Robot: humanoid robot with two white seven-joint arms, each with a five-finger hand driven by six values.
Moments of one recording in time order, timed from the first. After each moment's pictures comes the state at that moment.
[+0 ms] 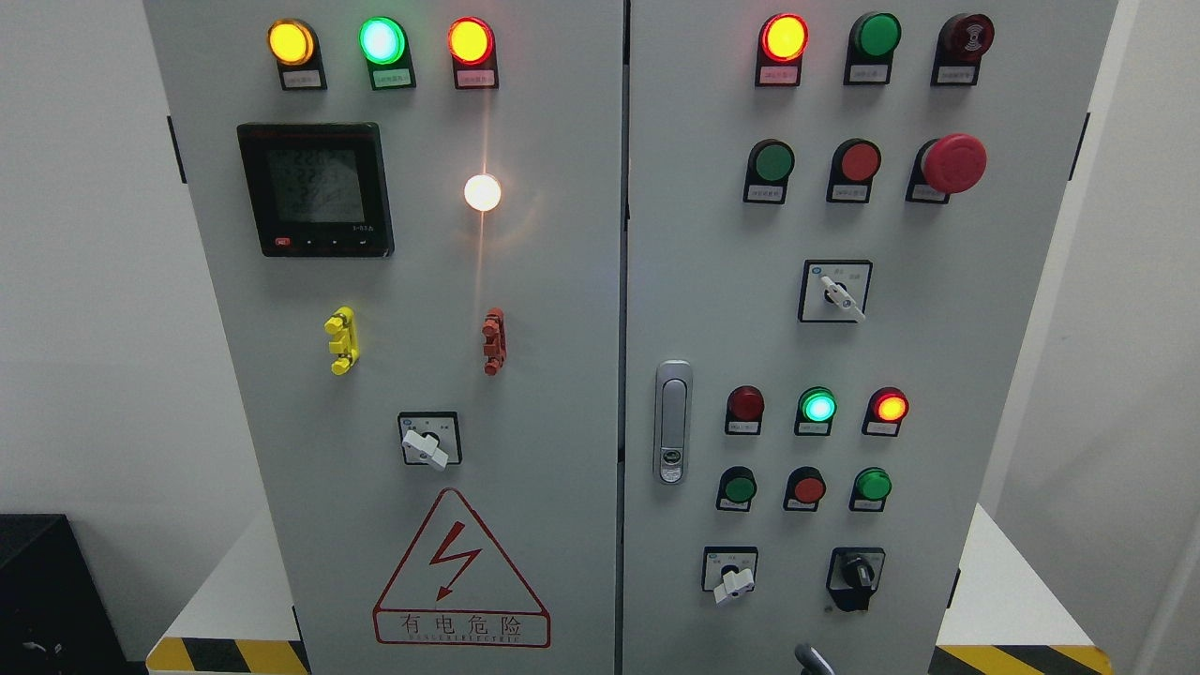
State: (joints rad) left arm 0.00 -0.11 -0.05 0.00 0.11 -0.05 0.04; right arm 0.22 0.13 0.12 -1.91 0.08 -0.12 -0.01
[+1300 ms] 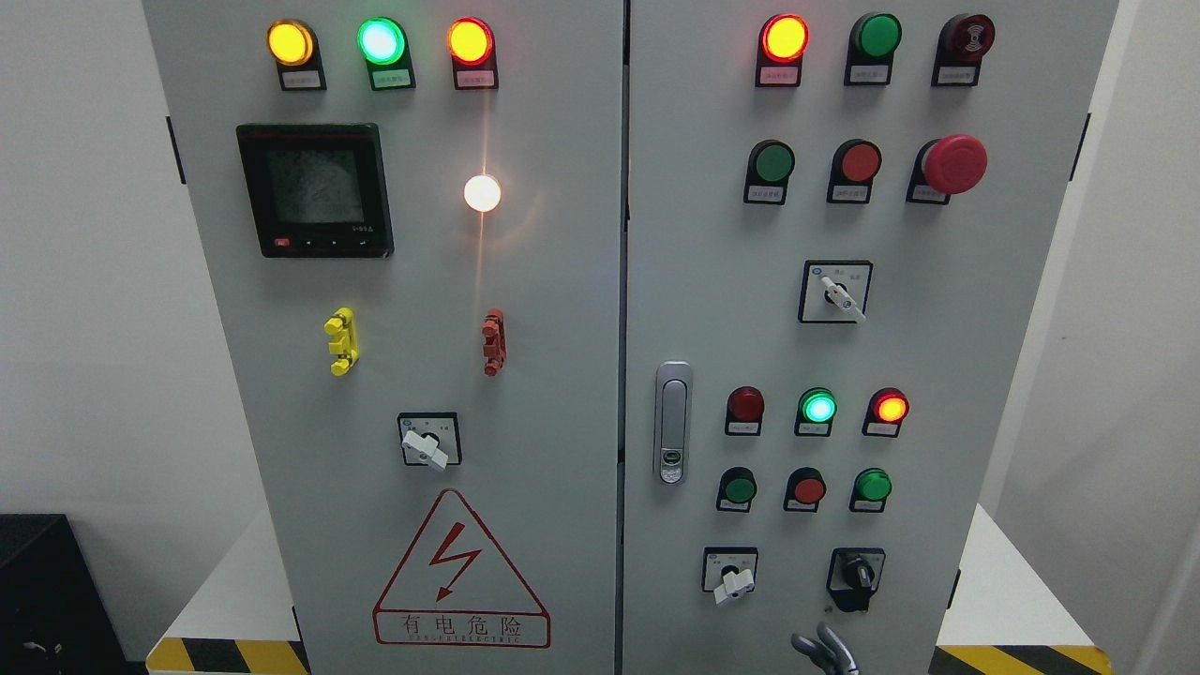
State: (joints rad) left arm 0.00 -0.11 -0.05 0.00 0.11 -0.05 0.04; right arm 0.22 0.13 0.12 -1.96 0.40 -0.23 -0.12
